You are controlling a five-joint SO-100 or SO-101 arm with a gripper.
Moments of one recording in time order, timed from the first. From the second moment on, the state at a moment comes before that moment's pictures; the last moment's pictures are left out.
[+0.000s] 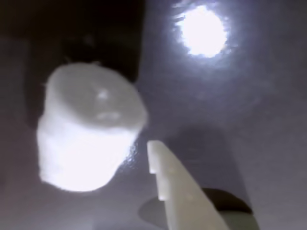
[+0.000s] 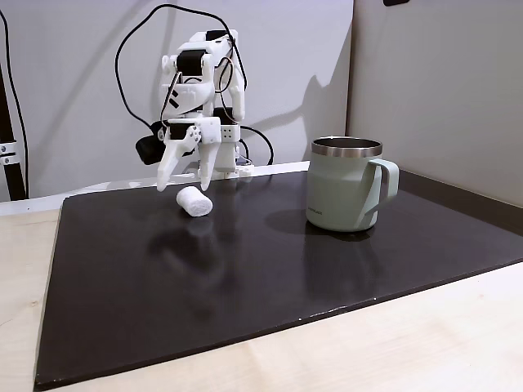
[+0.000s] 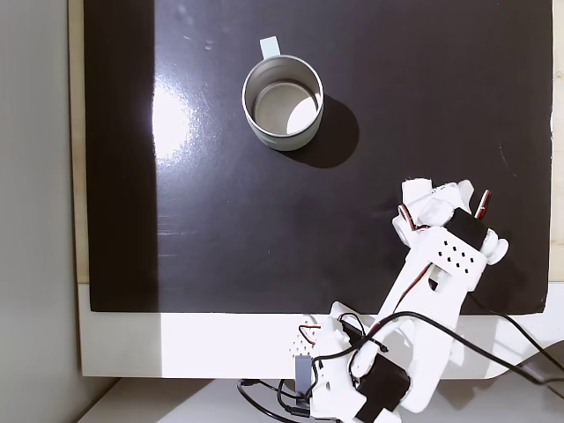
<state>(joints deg) 32.6 94.7 115.2 65.7 28.3</state>
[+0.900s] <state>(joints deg) 32.3 89.0 119.8 55.3 27.5</state>
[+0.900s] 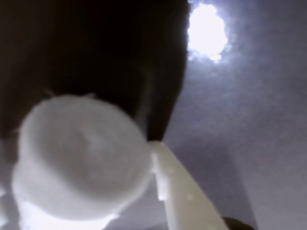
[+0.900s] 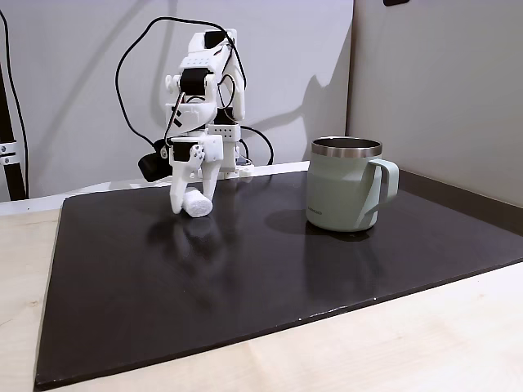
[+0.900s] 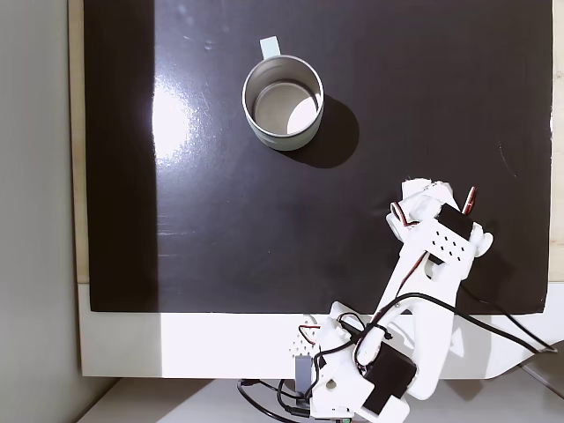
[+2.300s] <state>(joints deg) 18.5 111.9 80.9 91.8 22.8</state>
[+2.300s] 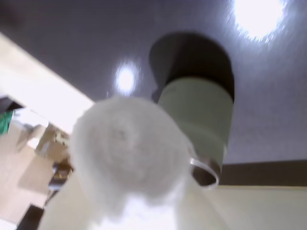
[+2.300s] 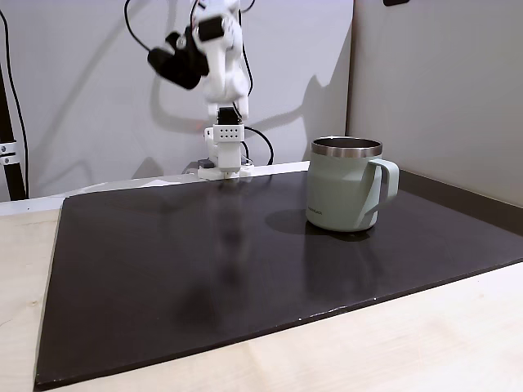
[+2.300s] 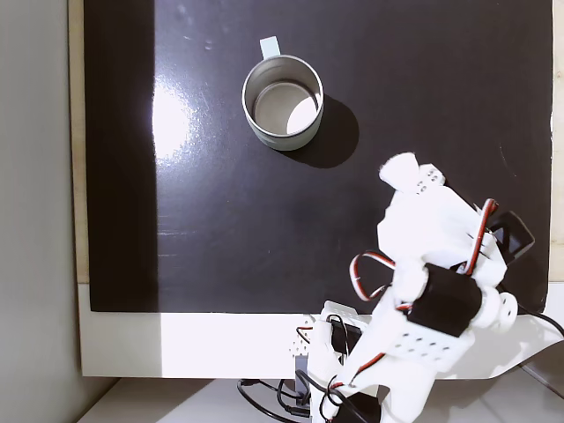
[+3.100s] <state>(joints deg) -1.4 72.2 32.6 102.3 21.0</state>
